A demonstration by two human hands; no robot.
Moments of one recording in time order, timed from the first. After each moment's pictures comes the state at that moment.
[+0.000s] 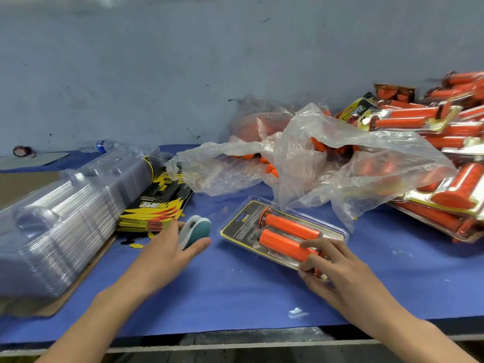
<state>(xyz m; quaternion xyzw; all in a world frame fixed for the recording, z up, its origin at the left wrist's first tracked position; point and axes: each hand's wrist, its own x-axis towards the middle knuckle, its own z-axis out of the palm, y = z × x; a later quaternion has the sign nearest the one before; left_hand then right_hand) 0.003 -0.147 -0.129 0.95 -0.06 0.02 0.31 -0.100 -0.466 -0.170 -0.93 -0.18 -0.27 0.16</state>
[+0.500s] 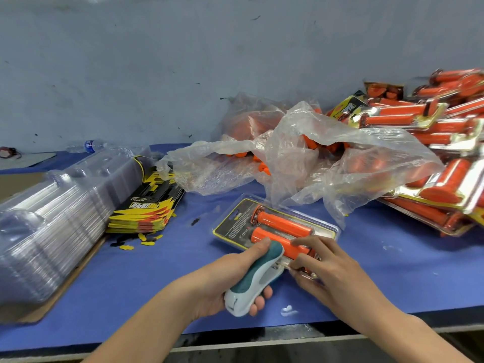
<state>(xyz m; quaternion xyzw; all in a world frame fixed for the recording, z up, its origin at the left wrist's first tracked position) -0.040 -0.245 -0.125 0.68 -0.07 -0.43 0.59 -0.102 -0.462 -0.167 -0.94 -0.18 -0.28 0.11</state>
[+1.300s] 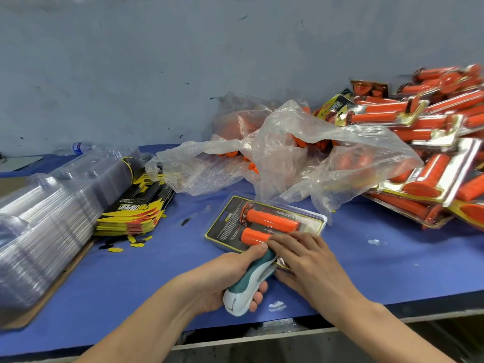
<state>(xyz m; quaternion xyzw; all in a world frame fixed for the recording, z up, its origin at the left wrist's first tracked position) -0.035 -0.266 -0.136 0.67 -0.06 -0.44 0.59 -0.090 -0.452 -0.172 -0.94 -0.16 -0.30 0.01</state>
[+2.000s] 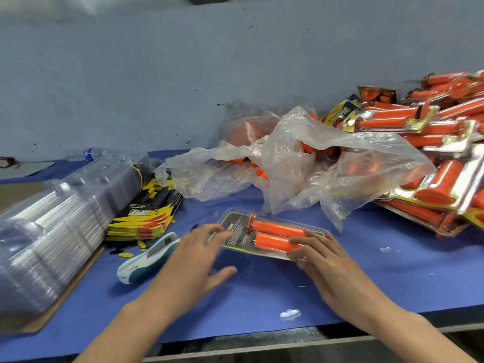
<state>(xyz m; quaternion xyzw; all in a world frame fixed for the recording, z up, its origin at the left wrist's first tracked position) -0.009 -0.191 -0.144 0.90 -0.36 0.23 0.08 -0.095 -0.469 -0.166 -0.94 -0.19 -0.26 0.14</state>
